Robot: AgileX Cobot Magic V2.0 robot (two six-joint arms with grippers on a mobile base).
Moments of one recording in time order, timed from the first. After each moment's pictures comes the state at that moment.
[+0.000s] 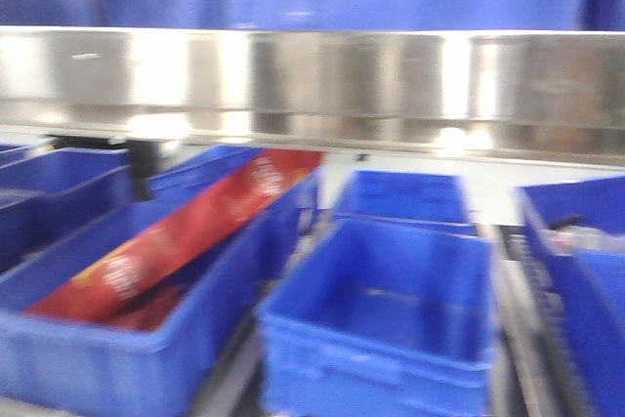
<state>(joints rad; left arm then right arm) -0.78 1.35 -1.66 0.61 1.09 -0.81 0.71 1.38 -1.73 -0.45 1.18 0.73</state>
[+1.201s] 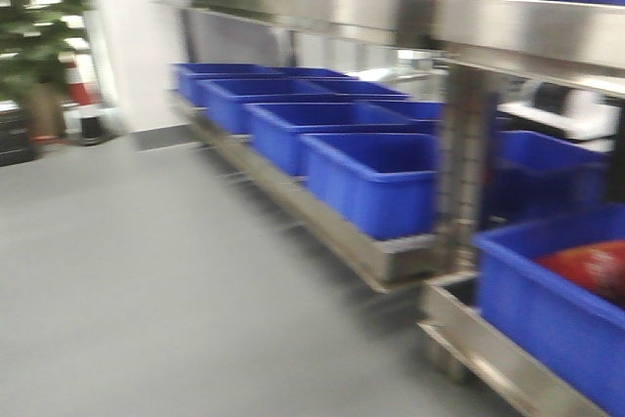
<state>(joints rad) -0.78 1.35 -1.66 0.61 1.09 -0.81 0.71 1.38 -1.73 -0.45 1.18 0.73</state>
